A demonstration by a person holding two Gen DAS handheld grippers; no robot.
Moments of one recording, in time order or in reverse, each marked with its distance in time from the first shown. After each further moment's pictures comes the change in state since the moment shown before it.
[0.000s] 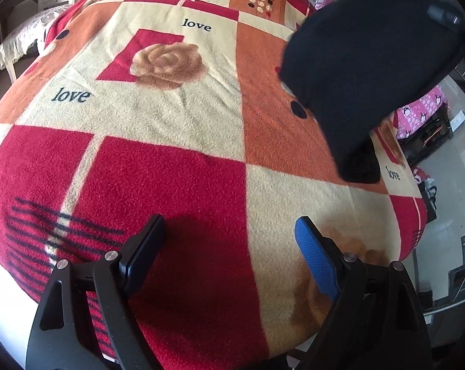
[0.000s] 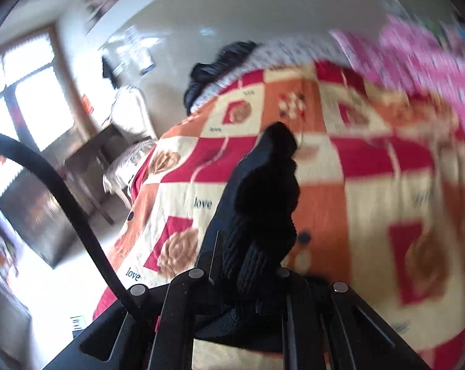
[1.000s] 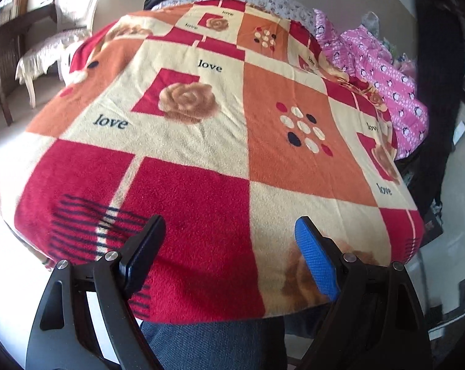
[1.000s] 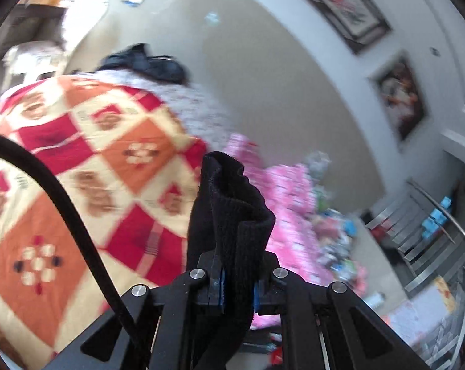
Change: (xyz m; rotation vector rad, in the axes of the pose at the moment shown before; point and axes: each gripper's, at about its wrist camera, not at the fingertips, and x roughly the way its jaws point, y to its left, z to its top) left arm -0.056 -0.007 -0.016 0.011 -0.161 0.049; right arm -0.052 -0.033 0.176 -0.676 0.009 -0.704
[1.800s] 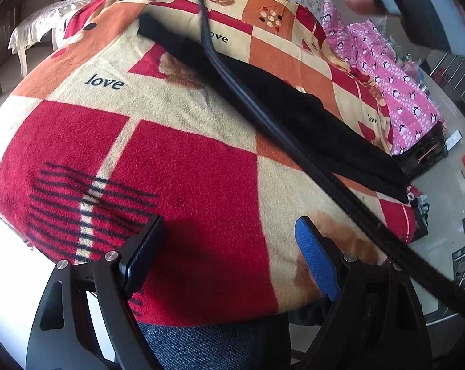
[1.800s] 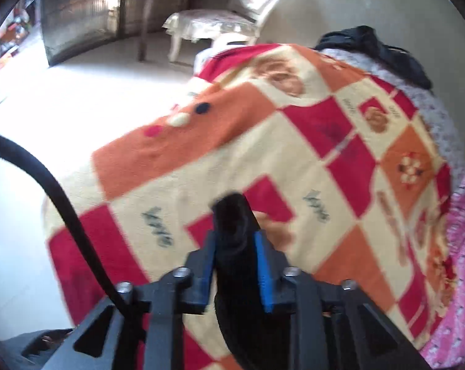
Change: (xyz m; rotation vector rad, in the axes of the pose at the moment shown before) left arm 0.023 0.021 -0.011 -0.087 0.107 -0.069; right arm -0.006 0.476 0.078 -0.114 0.086 0.830
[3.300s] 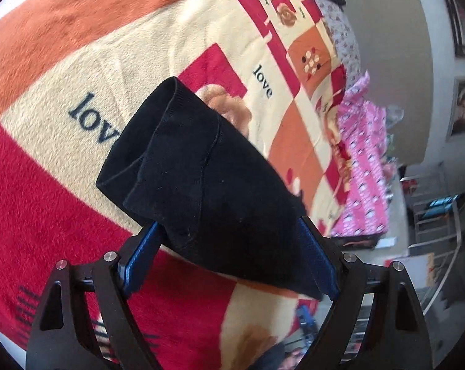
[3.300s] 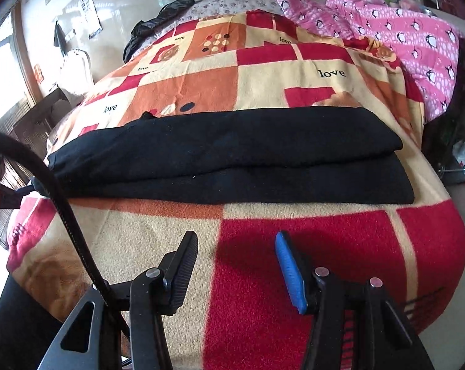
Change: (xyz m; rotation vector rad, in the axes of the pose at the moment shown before) left arm 0.036 0.107 0.125 -0.493 0.106 -0.303; right arm -0.081 -0.150 -0.464 0.875 -0.176 -0.191
